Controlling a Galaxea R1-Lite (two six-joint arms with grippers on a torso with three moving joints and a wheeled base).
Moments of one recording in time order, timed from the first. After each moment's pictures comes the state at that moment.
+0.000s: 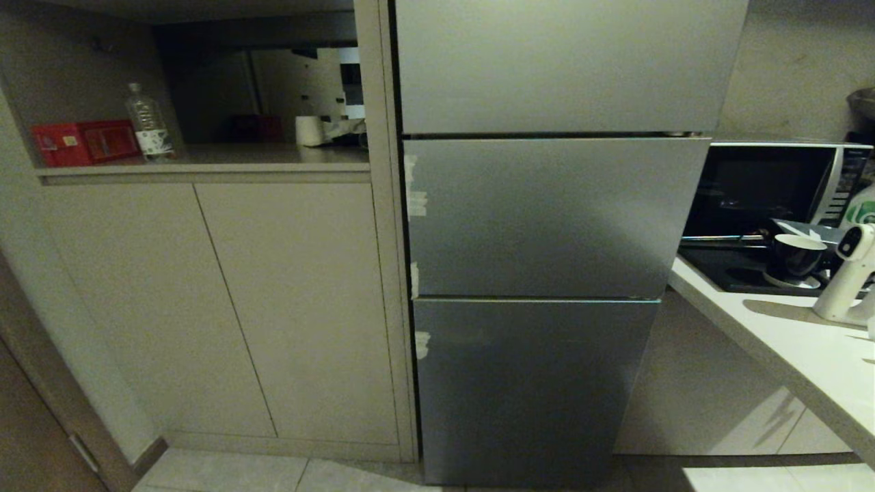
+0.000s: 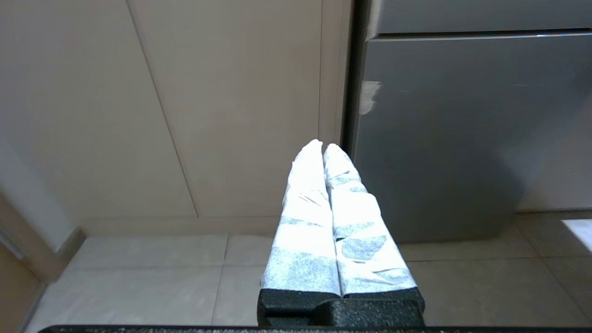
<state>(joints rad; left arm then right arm) -0.01 0.00 -0.05 0.13 0.01 0.00 -0.01 0.00 0.00 -0.01 0.02 -0.10</state>
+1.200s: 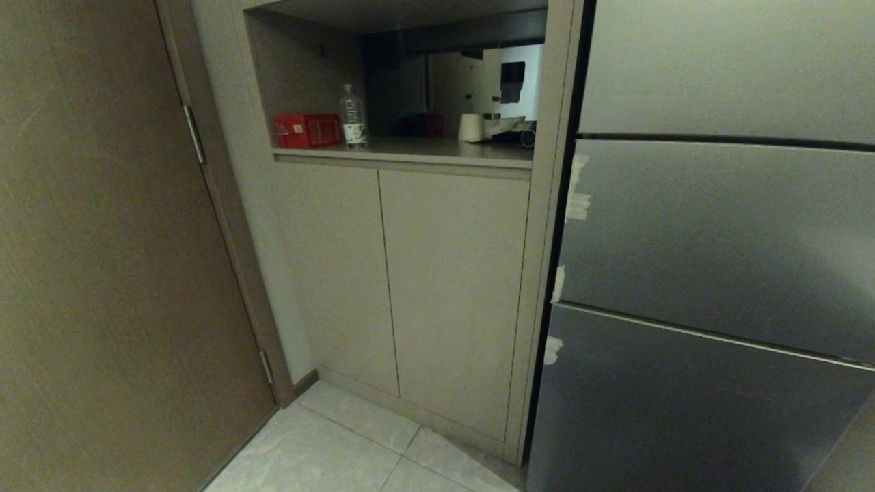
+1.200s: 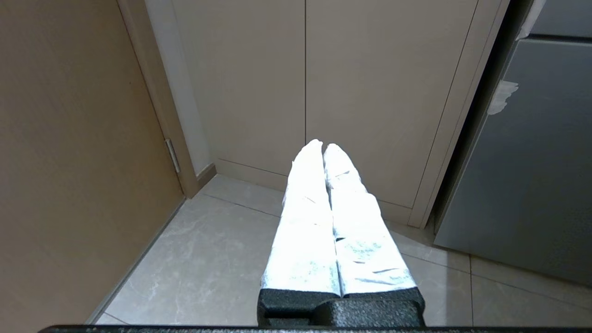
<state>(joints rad) -0.01 0.00 -0.05 0.13 0.01 0.00 -0.01 0.00 0.00 -0.01 0.00 -0.03</state>
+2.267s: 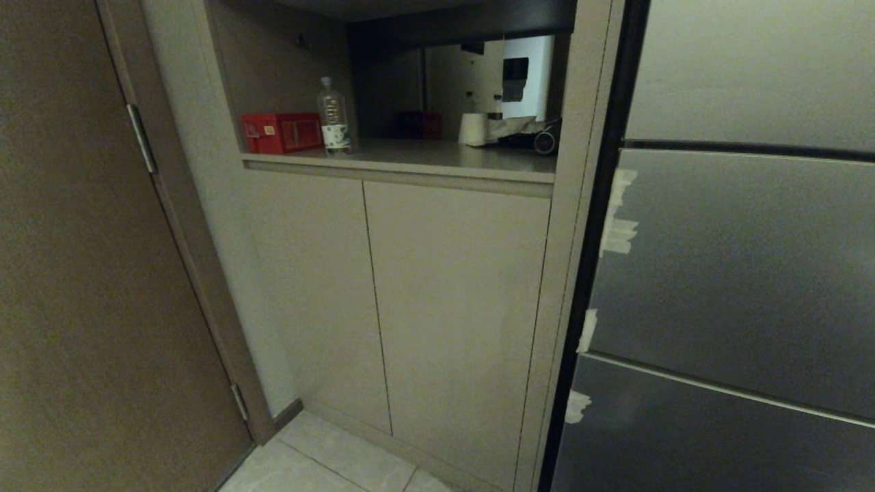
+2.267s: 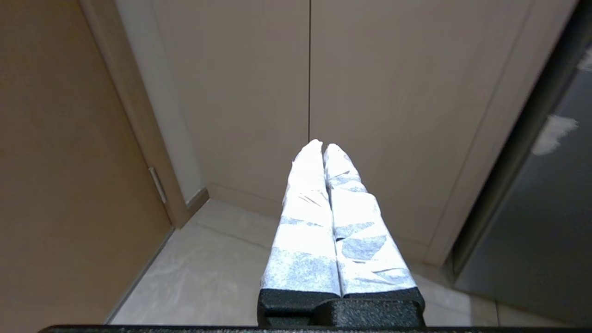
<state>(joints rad) -0.01 0.00 -0.05 0.13 0.01 -0.01 -0.01 0.00 0.00 -0.01 0.00 0.00</state>
